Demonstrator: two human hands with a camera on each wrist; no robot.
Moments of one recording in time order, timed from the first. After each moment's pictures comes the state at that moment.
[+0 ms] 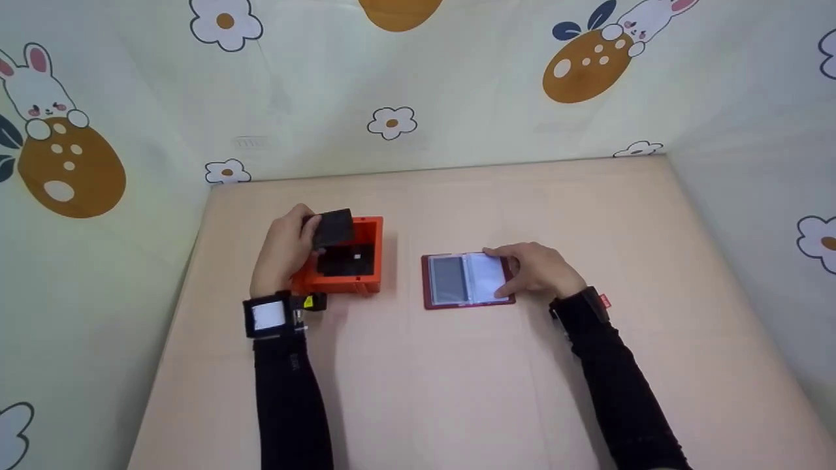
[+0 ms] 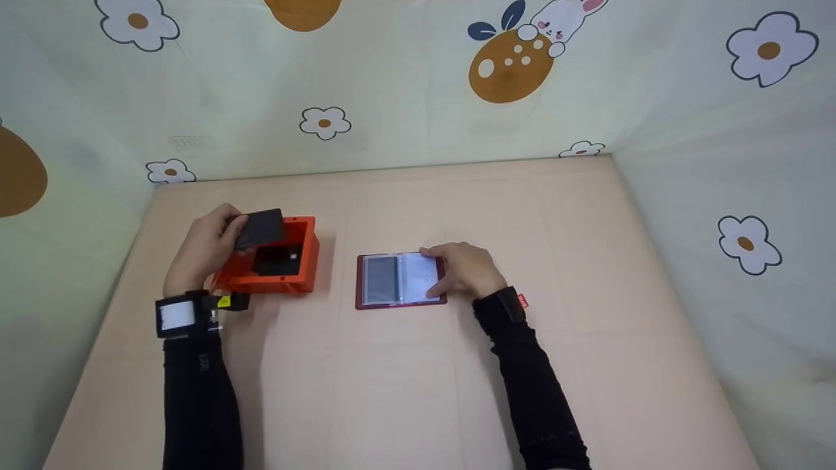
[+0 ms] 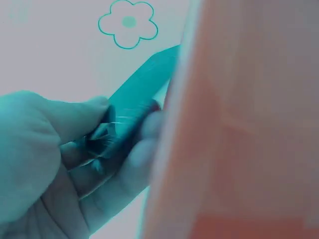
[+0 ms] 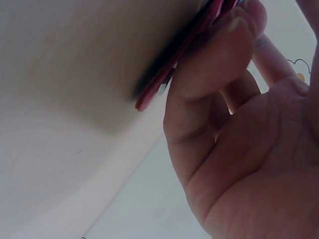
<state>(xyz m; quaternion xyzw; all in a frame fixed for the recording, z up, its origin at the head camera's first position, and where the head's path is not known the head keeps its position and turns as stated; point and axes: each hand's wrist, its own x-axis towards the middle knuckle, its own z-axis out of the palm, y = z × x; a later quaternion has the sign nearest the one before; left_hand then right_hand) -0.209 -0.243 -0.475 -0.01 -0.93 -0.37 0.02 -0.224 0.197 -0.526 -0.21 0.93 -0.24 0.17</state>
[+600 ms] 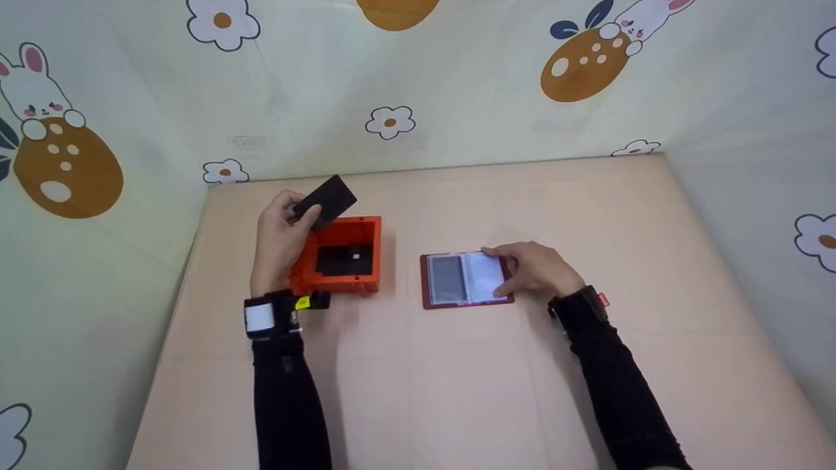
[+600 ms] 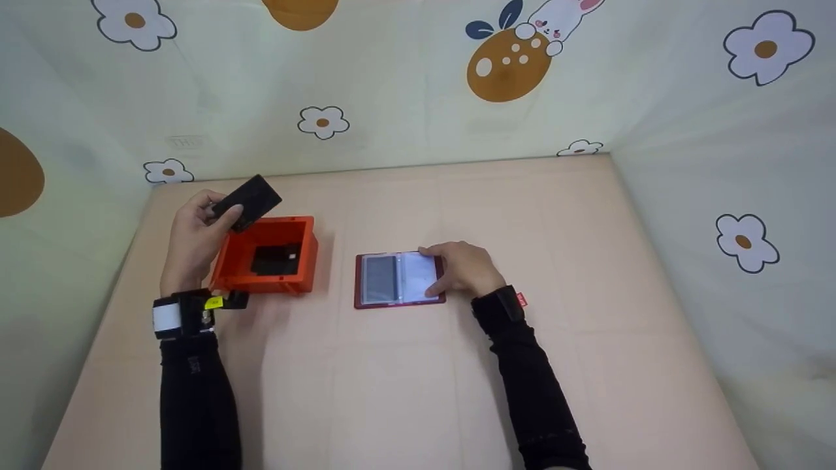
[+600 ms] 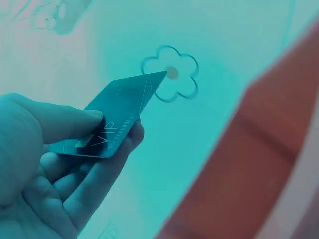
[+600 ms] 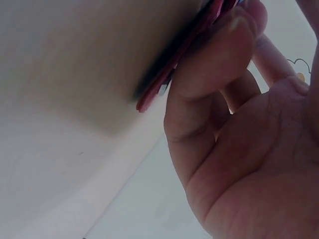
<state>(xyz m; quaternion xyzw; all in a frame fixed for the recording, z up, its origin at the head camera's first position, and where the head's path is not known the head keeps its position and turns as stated) -0.207 -0.232 -0.460 0.05 -0.82 -0.57 0.07 -0.223 0.199 -0.528 -0.20 0.93 -0.25 0.18</state>
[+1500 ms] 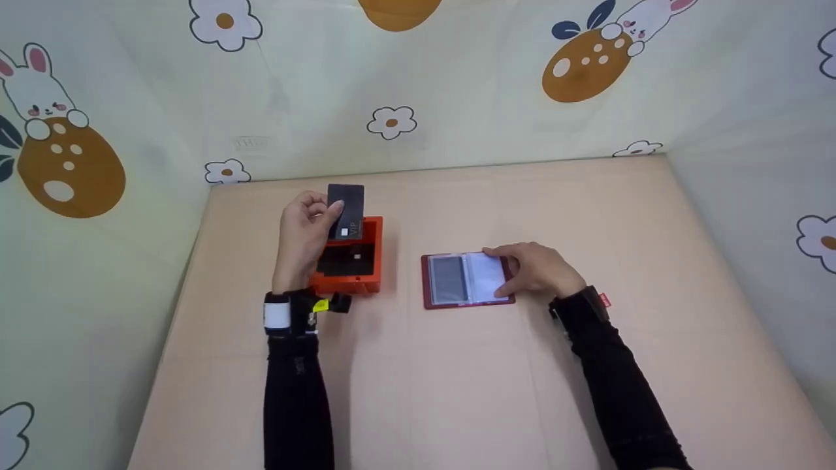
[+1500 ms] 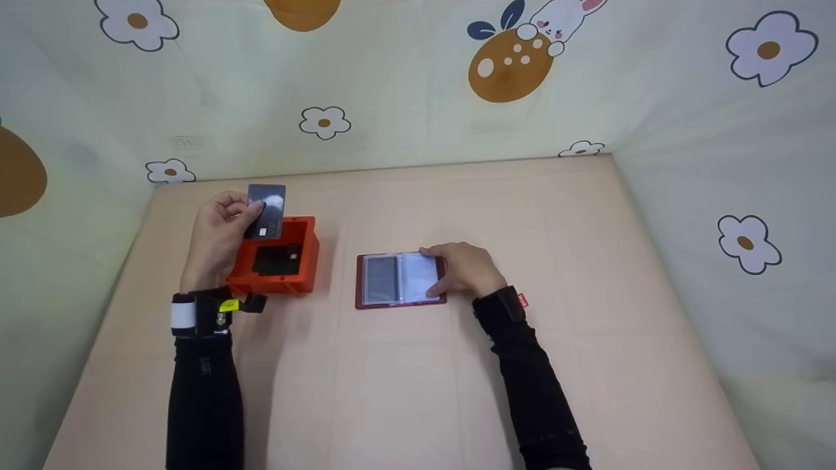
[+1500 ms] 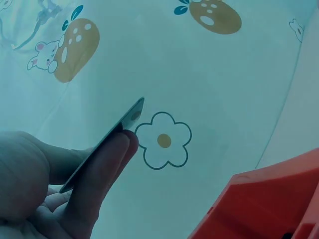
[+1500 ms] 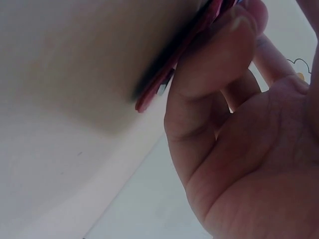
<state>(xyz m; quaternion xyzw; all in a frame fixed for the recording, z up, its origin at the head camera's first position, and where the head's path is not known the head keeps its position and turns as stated) -0.206 -0.197 -0.453 0.06 -0.76 -0.64 0.07 -0.224 0.198 -0.526 -0.20 0.93 -0.25 0.19</state>
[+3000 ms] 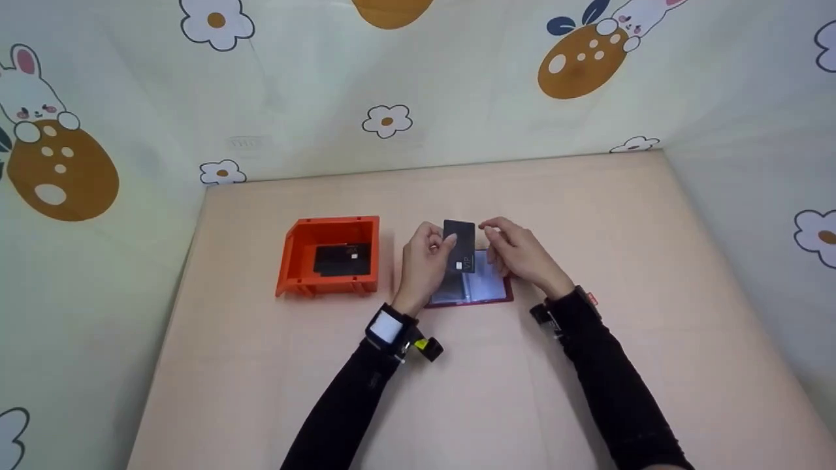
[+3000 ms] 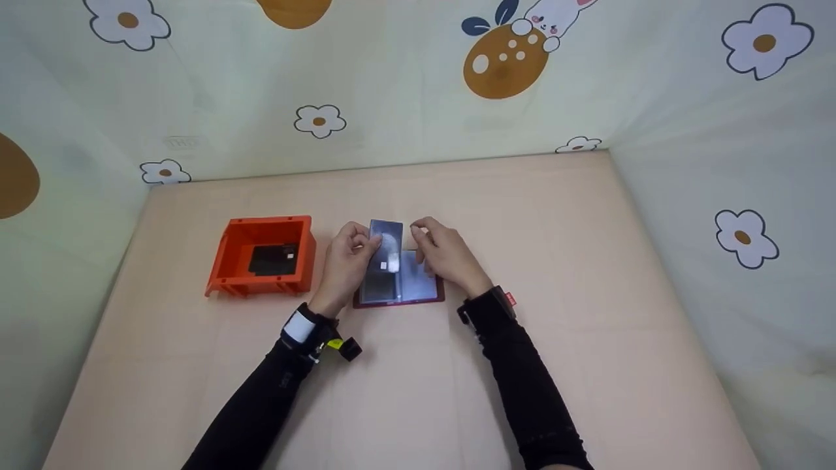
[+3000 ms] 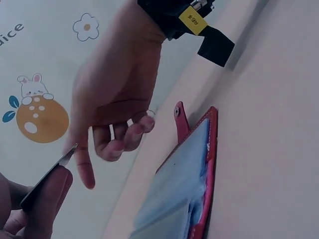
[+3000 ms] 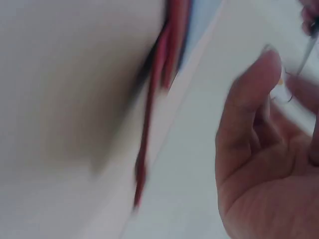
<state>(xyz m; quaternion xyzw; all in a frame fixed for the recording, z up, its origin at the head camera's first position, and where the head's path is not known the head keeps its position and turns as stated) -0.196 -0.032 -0.524 -0.02 -0.80 -0.60 0.08 -0.225 0.174 -0.520 -0.16 0.84 -0.50 0.13</state>
